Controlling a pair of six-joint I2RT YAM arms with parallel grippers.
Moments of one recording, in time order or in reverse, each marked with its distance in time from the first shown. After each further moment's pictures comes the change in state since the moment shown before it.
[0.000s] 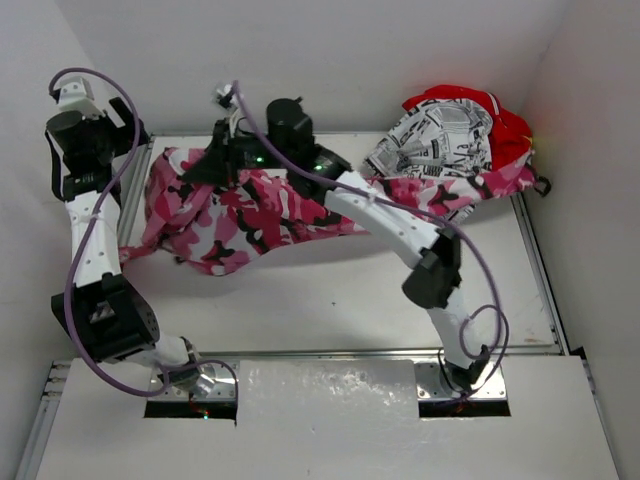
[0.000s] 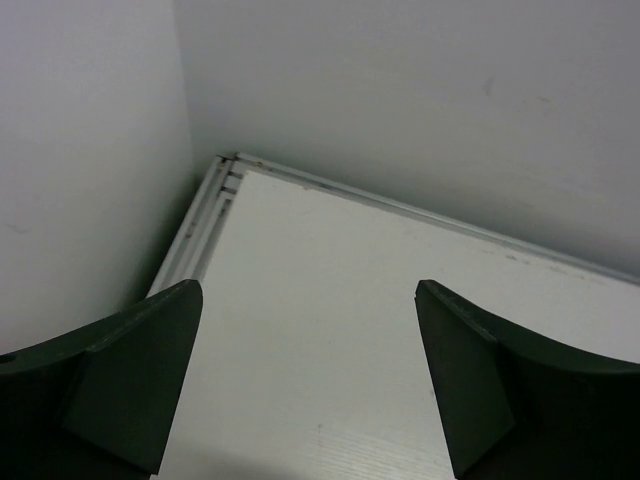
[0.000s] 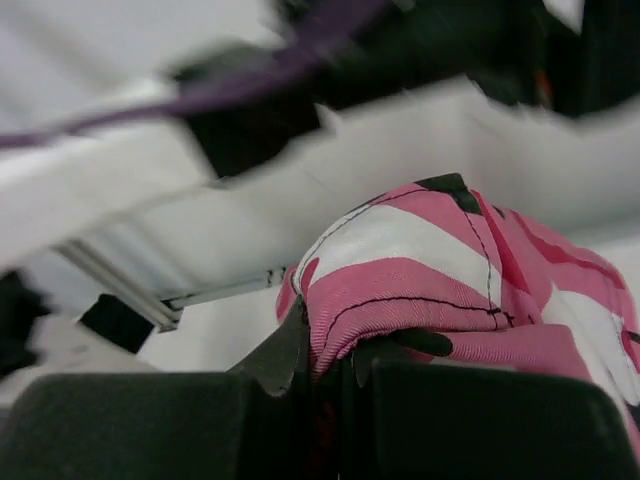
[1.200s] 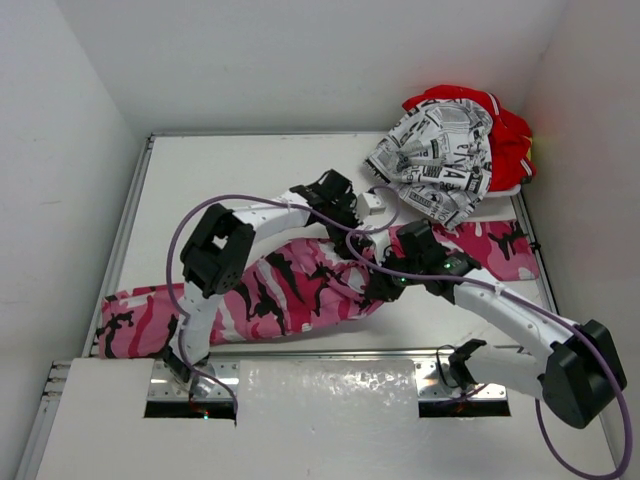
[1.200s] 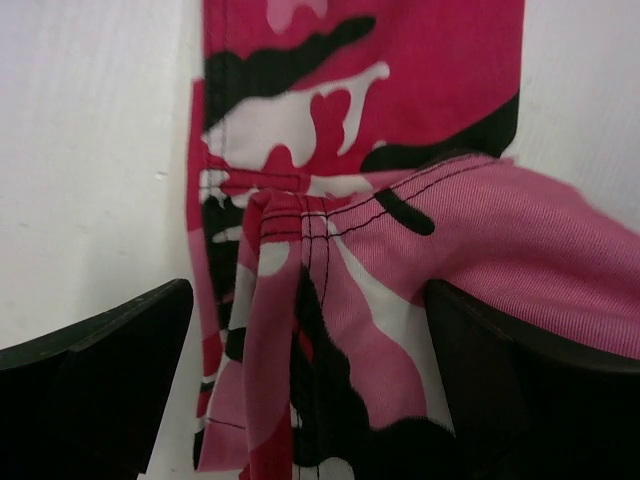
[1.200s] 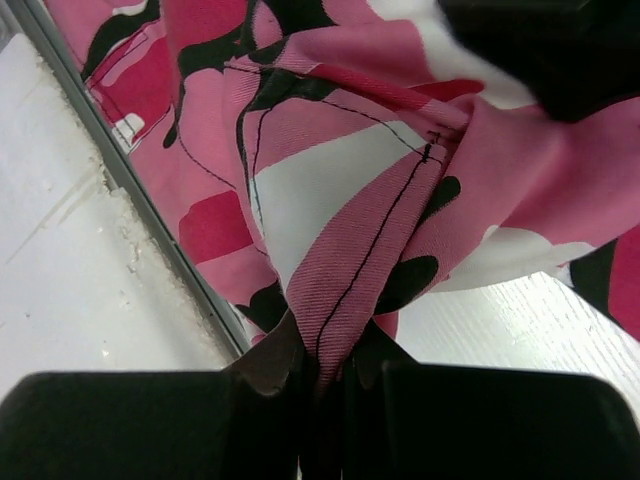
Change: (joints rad) left arm -1.083 0.671 0.224 -0.364 0.320 0.560; right arm -0.295 -1.103 -1.636 -0.395 0.222 -0.511
